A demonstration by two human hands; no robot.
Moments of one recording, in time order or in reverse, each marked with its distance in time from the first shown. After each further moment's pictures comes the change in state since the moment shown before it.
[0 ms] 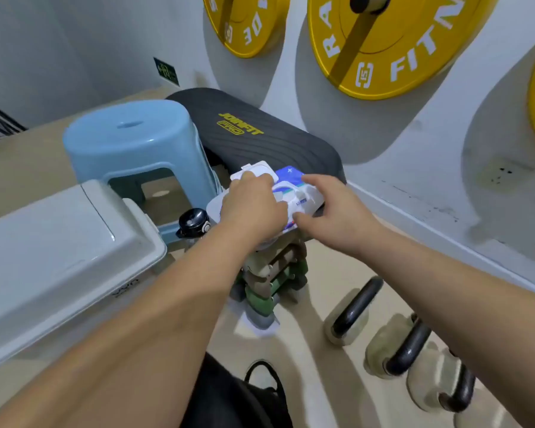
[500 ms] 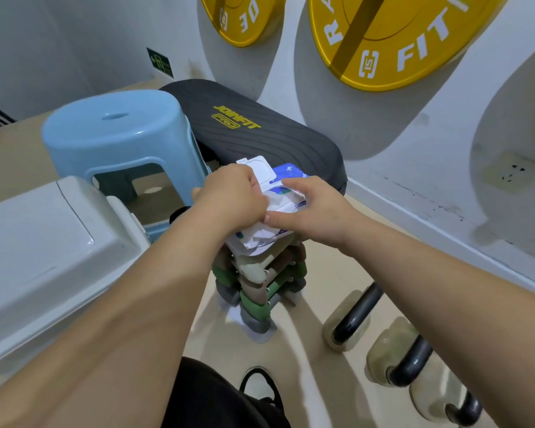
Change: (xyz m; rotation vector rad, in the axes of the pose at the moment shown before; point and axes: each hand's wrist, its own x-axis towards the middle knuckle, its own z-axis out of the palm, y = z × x) left_hand 0.016 -0.015 -0.016 -0.045 -0.056 -0.138; right_hand 0.033 0.004 0.024 0.099 -0.171 0.114
